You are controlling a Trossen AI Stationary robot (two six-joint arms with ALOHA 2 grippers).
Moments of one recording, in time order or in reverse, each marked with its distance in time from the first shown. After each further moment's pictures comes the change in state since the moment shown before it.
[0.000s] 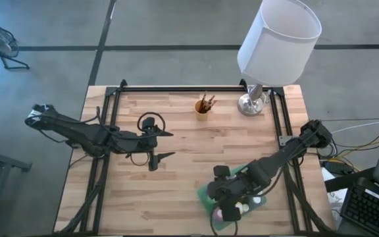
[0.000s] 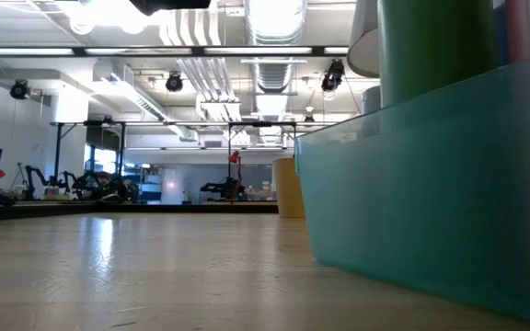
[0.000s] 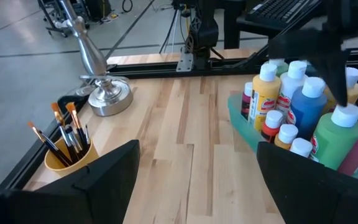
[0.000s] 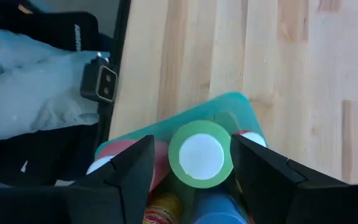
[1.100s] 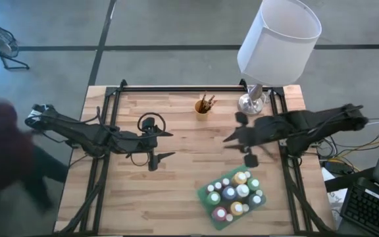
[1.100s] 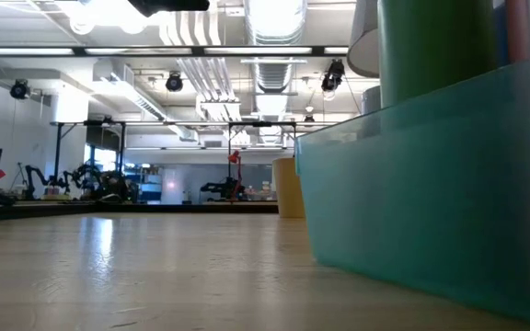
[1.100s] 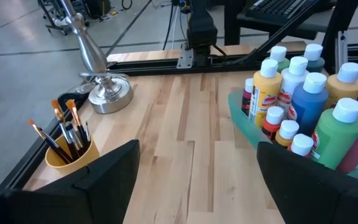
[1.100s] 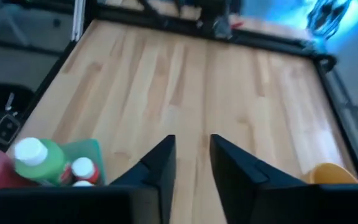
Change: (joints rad) left arm 0.000 0.000 0.000 -0.013 0.000 0.000; right arm -0.337 -0.603 -0.379 0.204 0.052 -0.492
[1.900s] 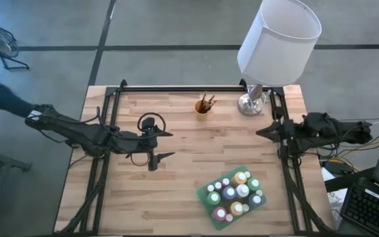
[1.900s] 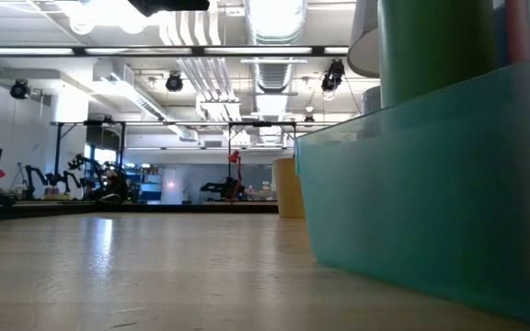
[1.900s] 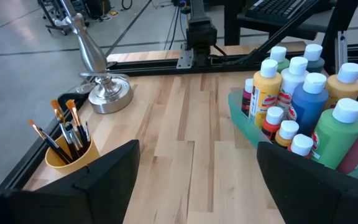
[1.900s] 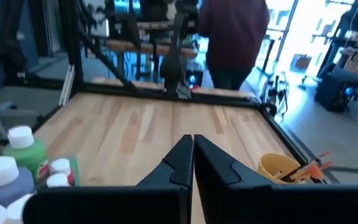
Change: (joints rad) left arm 0.000 0.000 0.000 0.000 0.000 0.000; right arm -0.098 -0.901 -0.708 0.276 -0.006 -0.051
